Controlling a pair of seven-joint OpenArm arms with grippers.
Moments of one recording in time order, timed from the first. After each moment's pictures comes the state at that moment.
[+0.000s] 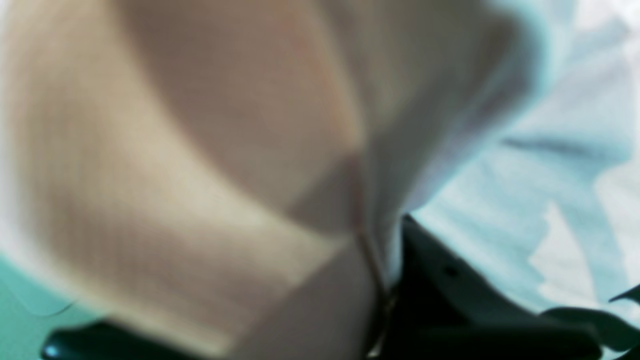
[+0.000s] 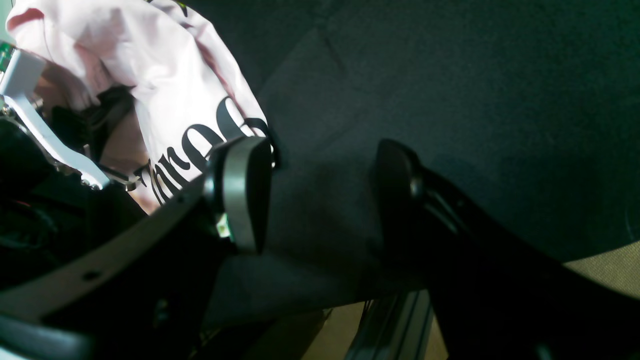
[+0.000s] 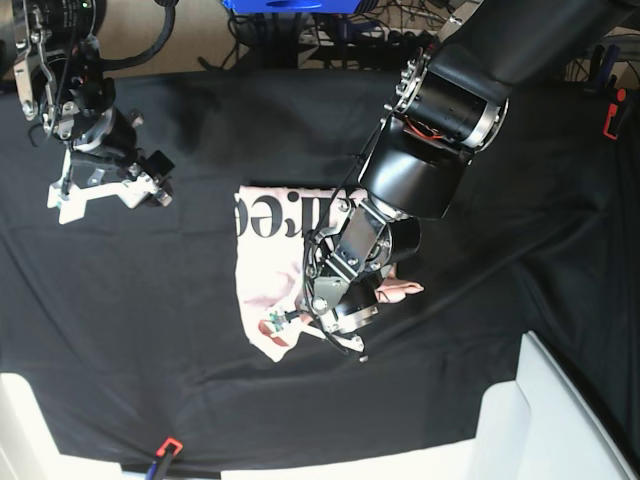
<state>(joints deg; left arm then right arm) -27.0 5.4 22.3 47.1 38.0 -28.8 40.7 -22.6 15.6 -3.9 111.5 51.9 -34.8 -38.5</state>
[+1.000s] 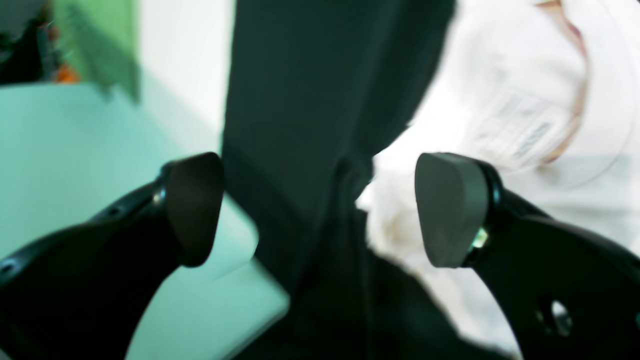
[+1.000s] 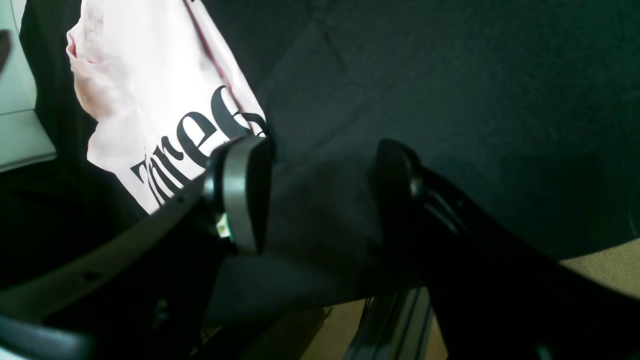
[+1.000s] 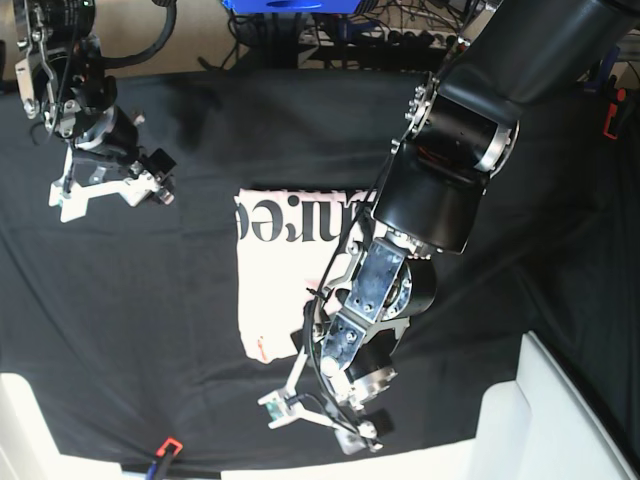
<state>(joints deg) -30.6 4.1 21.9 64.3 38.0 -28.7 45.2 -23.0 15.4 -4.1 111.5 51.9 -34.8 -38.3</state>
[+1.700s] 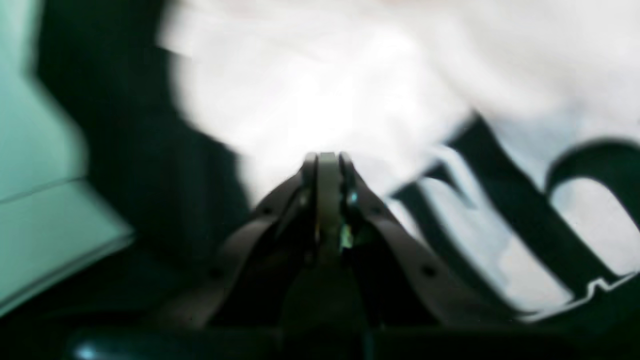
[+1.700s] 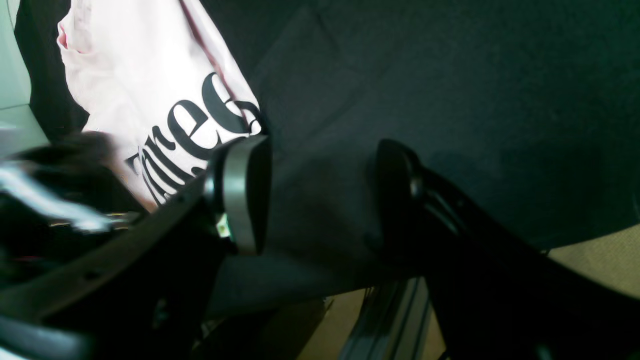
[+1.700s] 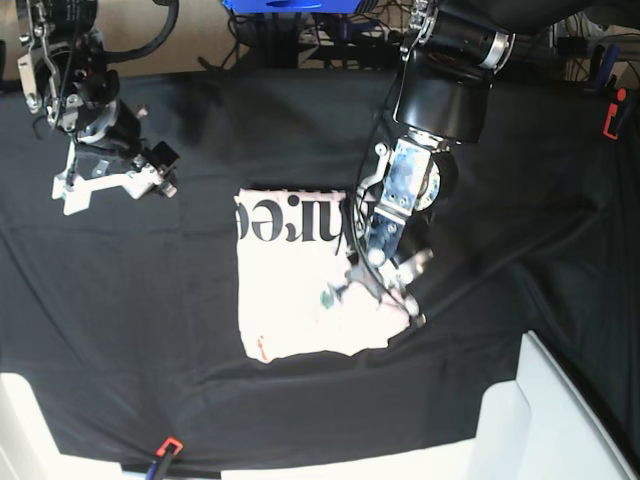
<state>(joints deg) -12.2 1.3 12.3 67.1 37.8 -28.8 42.8 -24.0 15.1 -4.2 111.5 52.2 -34.8 -38.5</state>
